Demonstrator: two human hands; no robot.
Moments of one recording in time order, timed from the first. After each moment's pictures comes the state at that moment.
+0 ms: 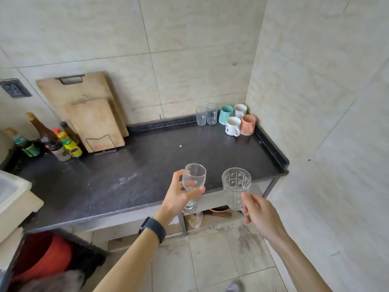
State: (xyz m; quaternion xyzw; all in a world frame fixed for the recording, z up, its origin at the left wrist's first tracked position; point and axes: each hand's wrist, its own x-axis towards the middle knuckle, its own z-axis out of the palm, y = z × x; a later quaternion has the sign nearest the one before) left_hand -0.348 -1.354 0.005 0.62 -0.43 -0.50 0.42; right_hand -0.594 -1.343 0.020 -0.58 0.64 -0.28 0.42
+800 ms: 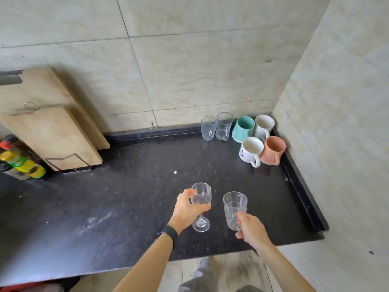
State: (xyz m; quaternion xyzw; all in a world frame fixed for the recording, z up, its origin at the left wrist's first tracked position) left_hand -0.334 -1.650 -0.119 0.75 -0.36 -0.48 0.28; right_hand -0.549 -1.664 -0.111 -0.46 0.71 -0.08 0.52
